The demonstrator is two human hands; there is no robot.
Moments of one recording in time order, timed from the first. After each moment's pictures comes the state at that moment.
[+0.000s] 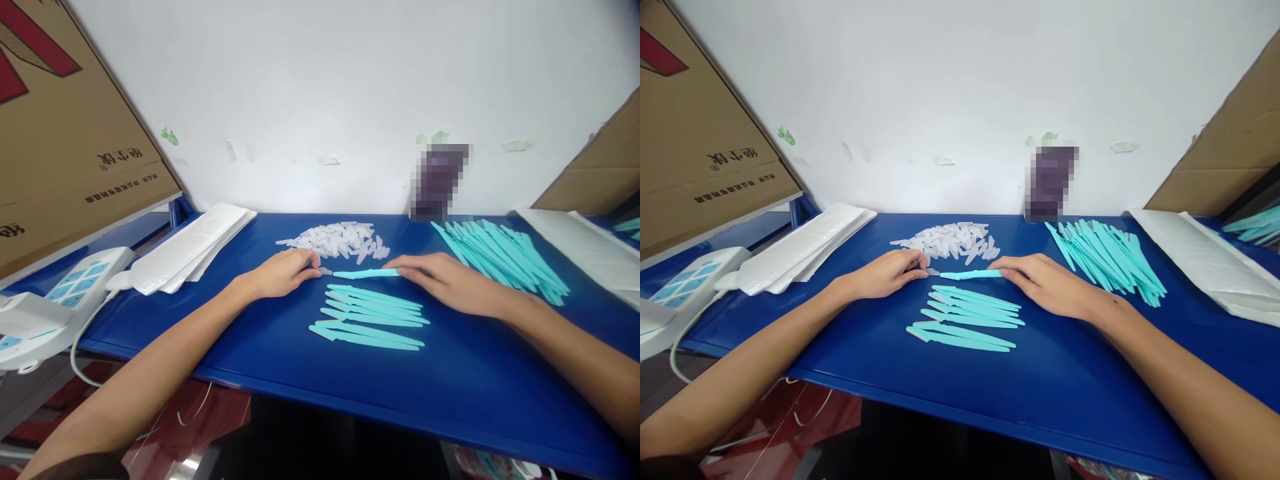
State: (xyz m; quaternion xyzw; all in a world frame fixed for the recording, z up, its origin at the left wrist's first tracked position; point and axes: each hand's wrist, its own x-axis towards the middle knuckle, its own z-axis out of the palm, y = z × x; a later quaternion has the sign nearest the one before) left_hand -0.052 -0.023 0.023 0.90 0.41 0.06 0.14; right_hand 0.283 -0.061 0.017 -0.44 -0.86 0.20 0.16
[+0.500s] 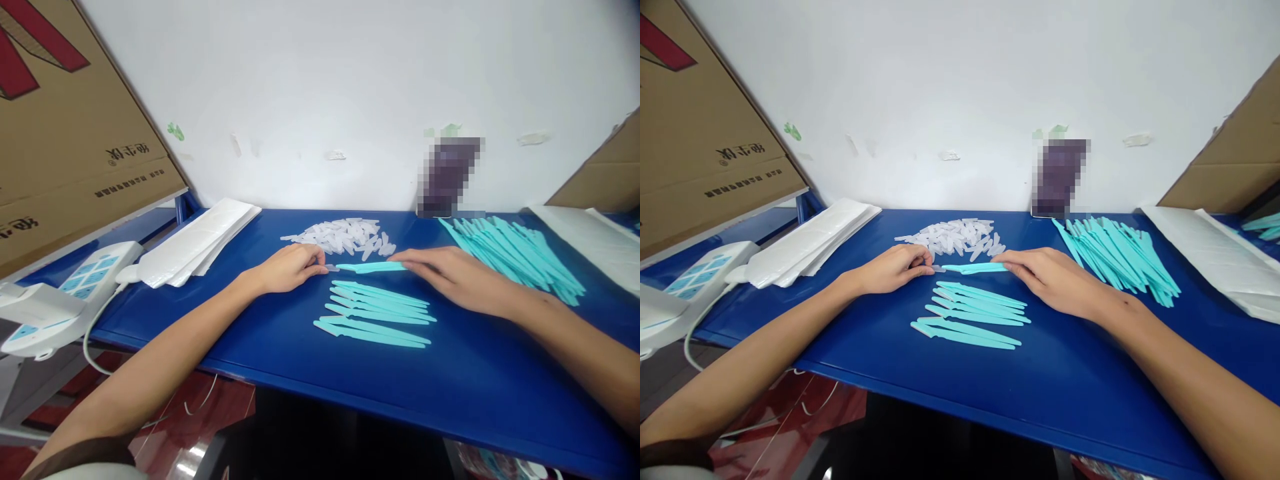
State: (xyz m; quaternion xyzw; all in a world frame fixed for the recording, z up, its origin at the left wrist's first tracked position) left_hand -0.048 -0.025 0.024 0.90 0.39 0.09 0.15; right_hand 0.283 -0.061 0.016 -0.45 -0.87 0.13 0.17
